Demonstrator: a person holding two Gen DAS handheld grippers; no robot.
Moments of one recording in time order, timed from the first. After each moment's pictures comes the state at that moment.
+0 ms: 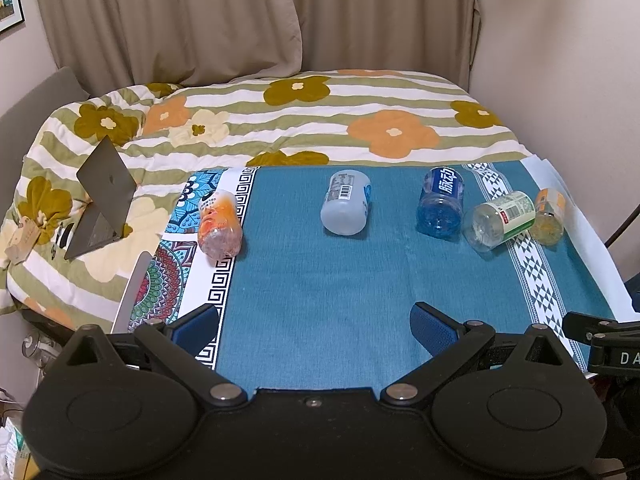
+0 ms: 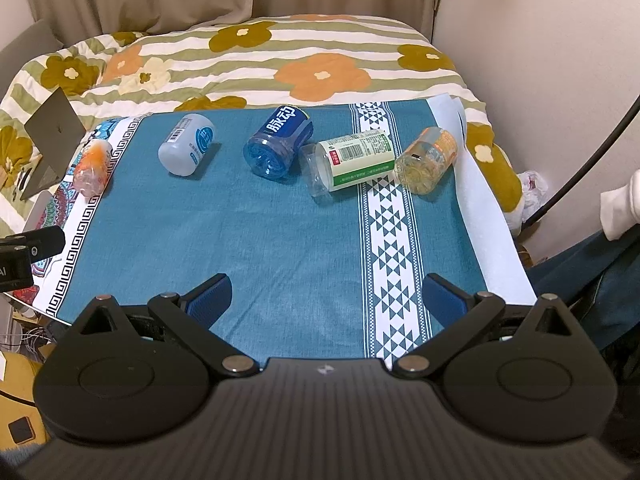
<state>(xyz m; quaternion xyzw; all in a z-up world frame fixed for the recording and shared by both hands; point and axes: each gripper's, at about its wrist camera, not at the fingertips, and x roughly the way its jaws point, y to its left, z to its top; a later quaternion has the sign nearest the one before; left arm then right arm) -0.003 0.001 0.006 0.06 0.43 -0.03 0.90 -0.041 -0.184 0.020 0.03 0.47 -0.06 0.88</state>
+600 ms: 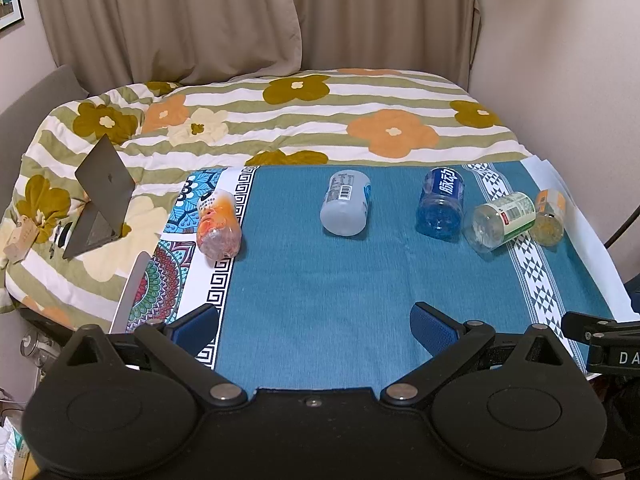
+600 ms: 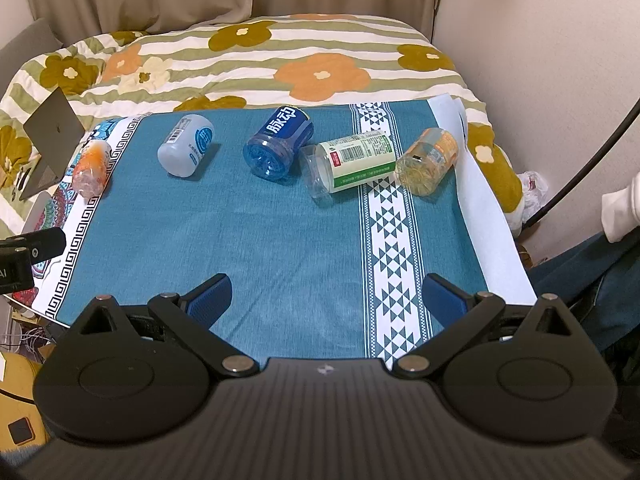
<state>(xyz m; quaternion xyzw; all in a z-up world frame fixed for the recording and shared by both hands) -0.002 -0.001 0.003 0.06 0.43 -0.03 0.90 -0.040 -0.183 0.019 0.03 0.47 -0.06 0.88</state>
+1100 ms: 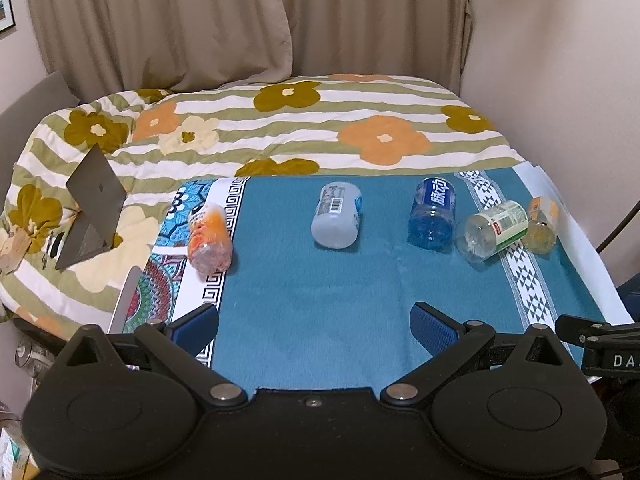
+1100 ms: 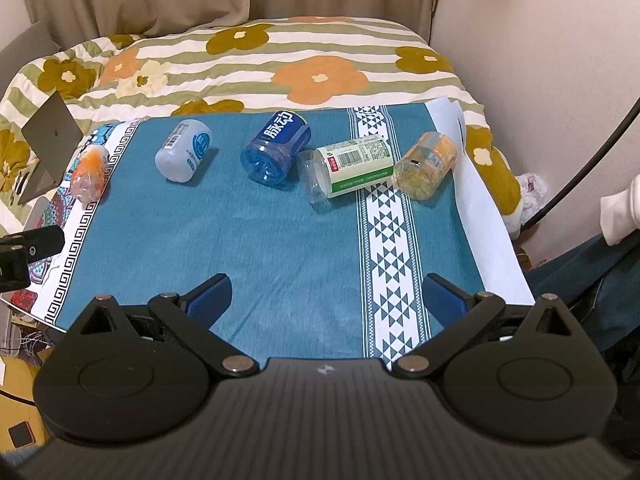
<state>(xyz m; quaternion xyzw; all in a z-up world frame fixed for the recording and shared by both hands) 0.016 -0.006 0.013 0.06 0.42 -0.05 0.90 -0.034 -0.190 0.025 0.03 0.47 -0.06 0.88</state>
